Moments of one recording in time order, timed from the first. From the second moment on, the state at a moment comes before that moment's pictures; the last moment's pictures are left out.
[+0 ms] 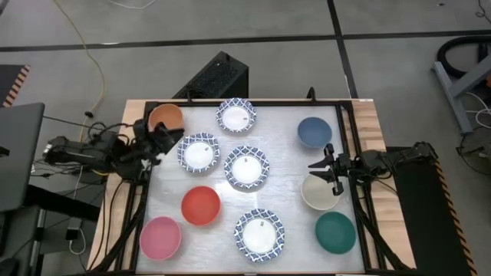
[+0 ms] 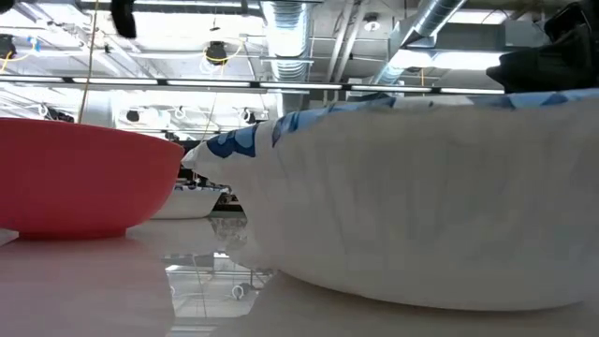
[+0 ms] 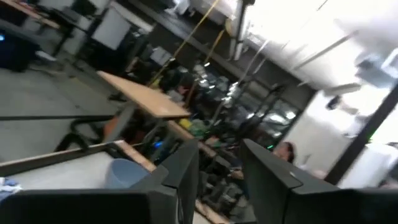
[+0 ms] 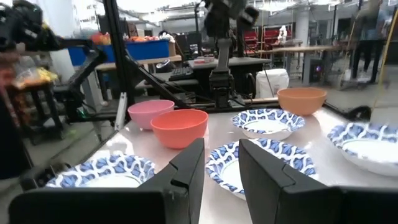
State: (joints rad) left arm -0.15 0.49 0.49 0.39 -0.48 -0.45; right arm 0.26 0.00 0.00 0.06 0.21 0.11
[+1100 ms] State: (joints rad) left arm -0.15 0.83 1.25 -0.63 -0.38 -0.68; right arm 0.25 0.10 0.14 0.25 0.32 0.67
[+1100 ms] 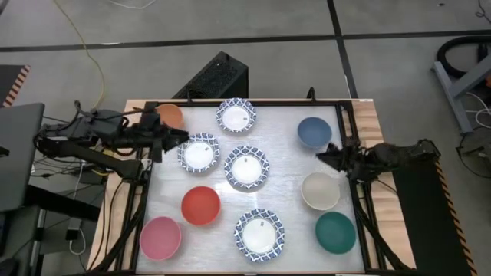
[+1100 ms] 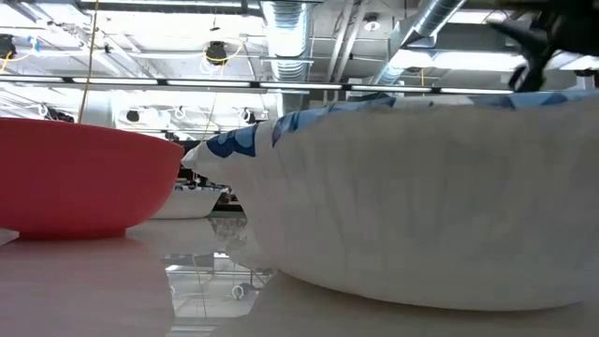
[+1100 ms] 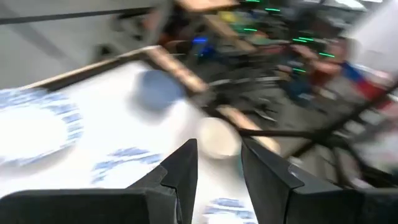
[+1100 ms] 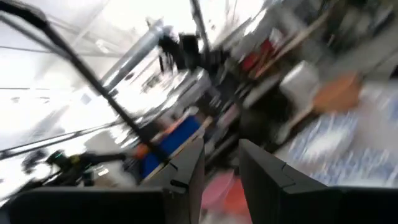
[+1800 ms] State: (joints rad) left arm -0.15 0.79 1.25 -0.92 -0.50 -0.84; right arm 0.17 0.96 0.98 -0.50 0.23 0.65
